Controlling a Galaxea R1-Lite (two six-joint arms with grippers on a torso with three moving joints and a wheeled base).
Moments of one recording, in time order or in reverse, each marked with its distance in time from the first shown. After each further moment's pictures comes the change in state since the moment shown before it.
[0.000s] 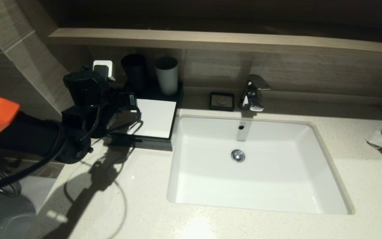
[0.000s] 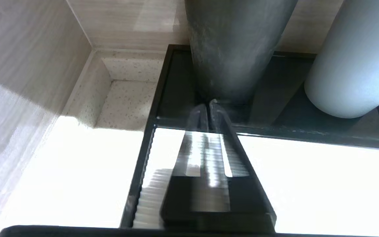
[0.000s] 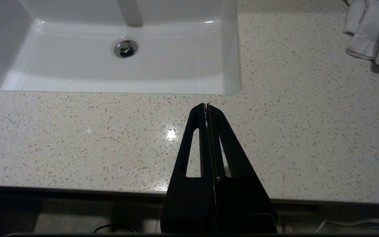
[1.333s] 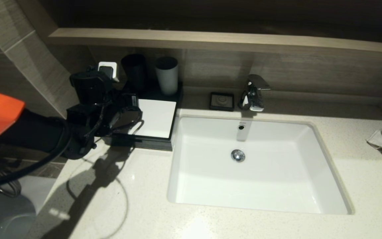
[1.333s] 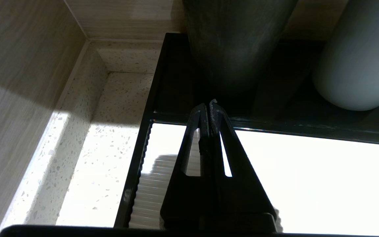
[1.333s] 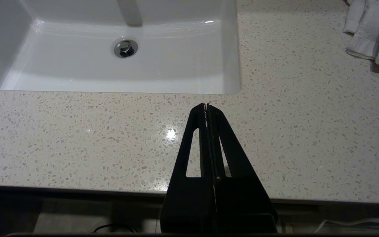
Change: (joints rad) left arm 0.000 0.023 -0.049 0.073 0.006 0.001; right arm 0.000 0.000 0.000 0.000 0.000 0.000
